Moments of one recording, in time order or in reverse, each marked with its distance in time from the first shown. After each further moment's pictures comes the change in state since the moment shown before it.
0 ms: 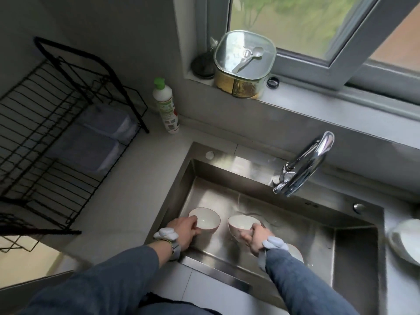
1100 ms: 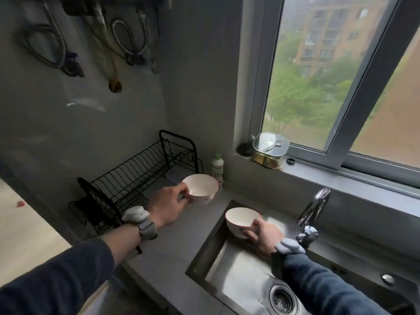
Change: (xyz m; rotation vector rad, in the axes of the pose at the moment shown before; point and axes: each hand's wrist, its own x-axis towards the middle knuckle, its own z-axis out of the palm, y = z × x) left_hand -0.228 -0.035 -0.212 -0.075 0.855 0.083; right_hand -0.167 -0.102 -0.084 0.028 0.515 -0.591
